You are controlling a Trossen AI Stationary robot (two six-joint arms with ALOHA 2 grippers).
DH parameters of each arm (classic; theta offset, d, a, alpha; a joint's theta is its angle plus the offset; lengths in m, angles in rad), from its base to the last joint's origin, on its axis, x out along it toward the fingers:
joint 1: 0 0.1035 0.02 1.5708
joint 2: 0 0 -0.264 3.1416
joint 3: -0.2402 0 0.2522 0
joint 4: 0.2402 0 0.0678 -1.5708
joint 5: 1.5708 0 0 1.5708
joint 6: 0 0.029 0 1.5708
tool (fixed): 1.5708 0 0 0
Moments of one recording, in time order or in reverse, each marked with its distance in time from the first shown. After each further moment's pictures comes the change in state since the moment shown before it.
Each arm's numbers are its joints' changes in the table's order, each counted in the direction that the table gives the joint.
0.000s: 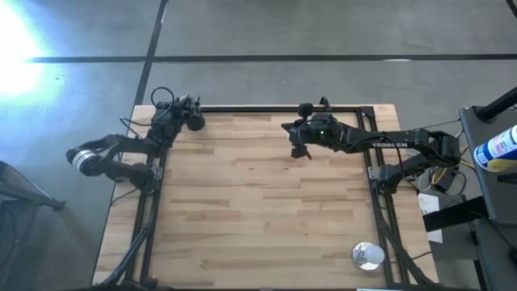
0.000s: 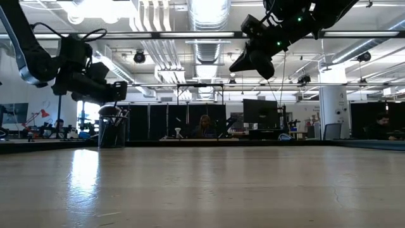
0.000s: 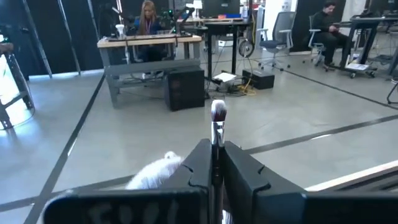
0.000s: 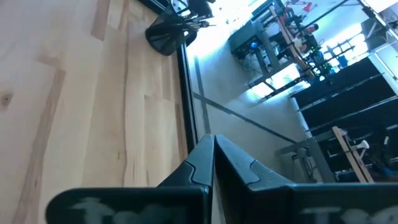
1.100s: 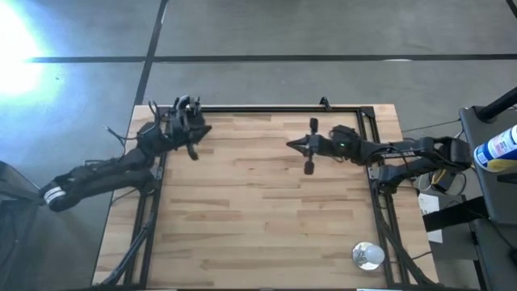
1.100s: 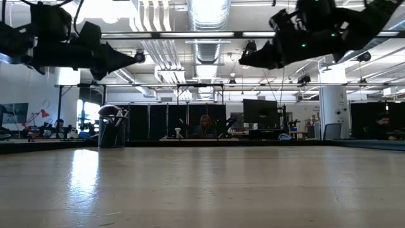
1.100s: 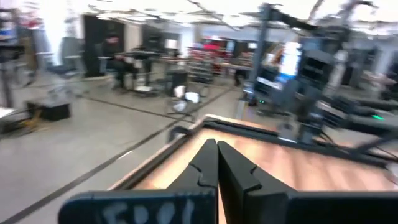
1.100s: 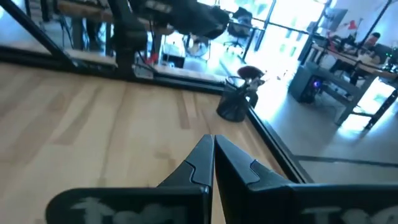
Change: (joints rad) left arm -0.249 0.555 0.035 0.387 0.631 -0.120; right arm -0.006 0.112 0.343 -0.465 -0.361 0.480
